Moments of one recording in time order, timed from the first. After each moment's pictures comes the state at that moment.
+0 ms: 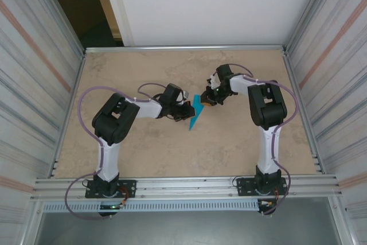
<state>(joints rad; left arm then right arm) -0.62 2.03 1.11 0.05 0.52 -0.81 0.29 2.16 1.44 -0.54 -0.65 0.39</state>
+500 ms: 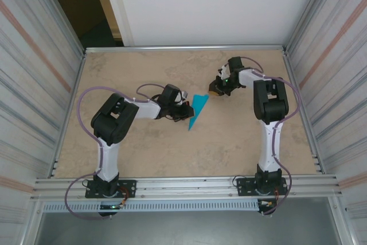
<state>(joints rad) -0.61 2.02 1.08 0.08 0.53 -0.81 0.16 2.24 1.58 -0.52 -0.65 0.42</state>
